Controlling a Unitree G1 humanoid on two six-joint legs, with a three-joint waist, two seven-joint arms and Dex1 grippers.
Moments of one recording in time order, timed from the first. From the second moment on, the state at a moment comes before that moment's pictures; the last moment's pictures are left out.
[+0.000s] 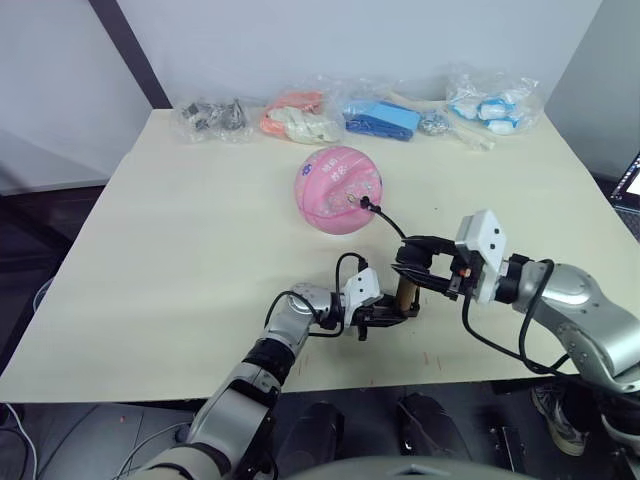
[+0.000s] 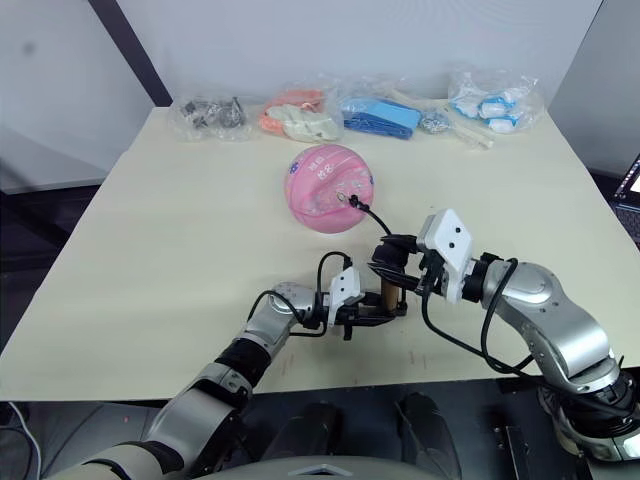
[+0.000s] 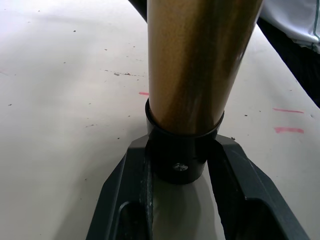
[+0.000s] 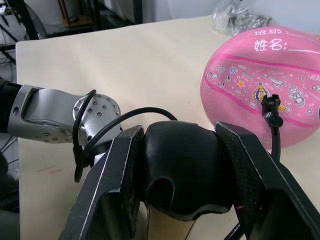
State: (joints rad) left arm -0.51 0.15 -0.32 0.71 0.00 -0.18 -1.12; right arm -0.27 -0.67 0.10 -0.51 0.57 0.60 0.73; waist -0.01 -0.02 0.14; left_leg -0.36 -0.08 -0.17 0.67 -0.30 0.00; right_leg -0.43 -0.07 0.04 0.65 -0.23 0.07
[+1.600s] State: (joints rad) left arm -0.51 0.15 -0.33 0.69 0.00 -0.18 -1.12; right arm -0.45 -0.82 -0.13 -0.57 0.95 0.82 0.70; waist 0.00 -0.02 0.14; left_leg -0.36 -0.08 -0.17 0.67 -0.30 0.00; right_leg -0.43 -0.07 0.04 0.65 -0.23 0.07
